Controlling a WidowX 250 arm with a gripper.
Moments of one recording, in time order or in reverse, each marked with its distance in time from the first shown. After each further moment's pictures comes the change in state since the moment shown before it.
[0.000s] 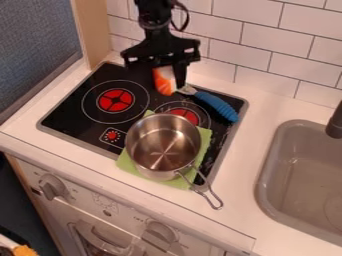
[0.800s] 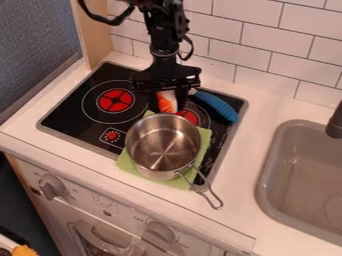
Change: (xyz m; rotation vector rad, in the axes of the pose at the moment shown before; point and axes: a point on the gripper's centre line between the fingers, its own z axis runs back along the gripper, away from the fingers) arm 0.000 -0.003 -0.044 0.069 0.073 0.046
